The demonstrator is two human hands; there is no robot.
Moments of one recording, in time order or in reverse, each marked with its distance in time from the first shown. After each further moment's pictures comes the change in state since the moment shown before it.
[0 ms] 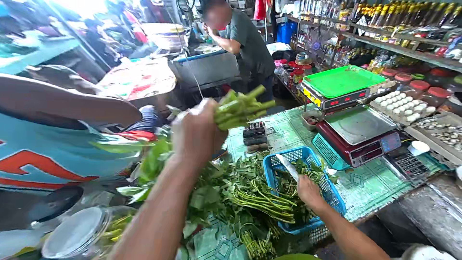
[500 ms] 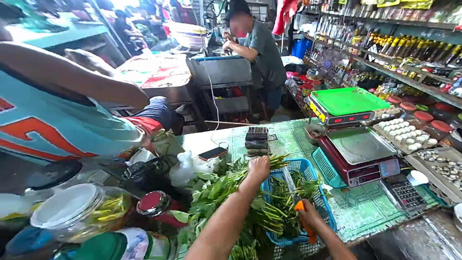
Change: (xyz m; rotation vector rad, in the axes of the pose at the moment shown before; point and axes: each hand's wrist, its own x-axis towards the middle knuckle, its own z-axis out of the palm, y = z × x) left_hand -0.025 0.056 0.223 0.020 -0.804 -0.260; right_hand -0.022 0.057 0.008 0.610 -0.268 0.037
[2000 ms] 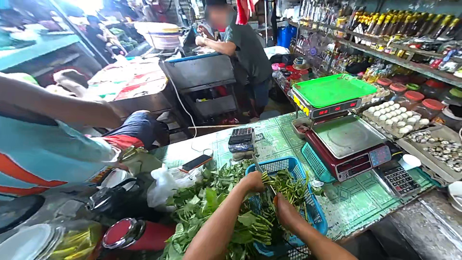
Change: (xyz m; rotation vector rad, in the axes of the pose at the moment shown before) left_hand 0.034 0.027 0.030 -0.034 -0.399 0.125; right_hand 0.012 -0.048 0.005 -0.335 -0.039 -0.162
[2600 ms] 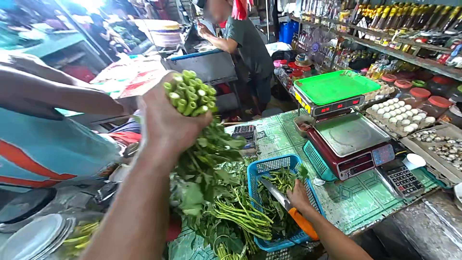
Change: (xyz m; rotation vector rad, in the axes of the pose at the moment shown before) left_hand -0.231 0.009 -0.157 -0.271 1.329 0.282; right_hand 0.059 0.062 -0.019 0.097 0.264 0.150
